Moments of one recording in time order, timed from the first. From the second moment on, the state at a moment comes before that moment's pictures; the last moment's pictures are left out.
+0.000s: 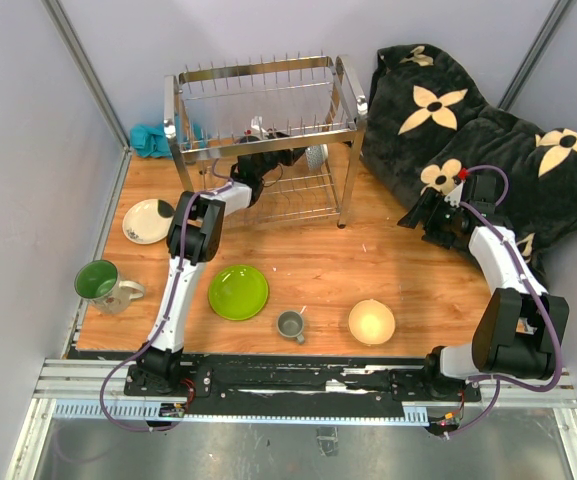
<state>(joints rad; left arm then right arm) -0.34 2.56 1.90 0.79 0.39 -1.39 -0.15 1.39 0.98 -0.47 -0.40 0.40</state>
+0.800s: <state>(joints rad) -0.35 2.50 1.88 0.60 0.39 -1.21 -0.15 1.39 0.98 -0.47 -0.40 0.39</state>
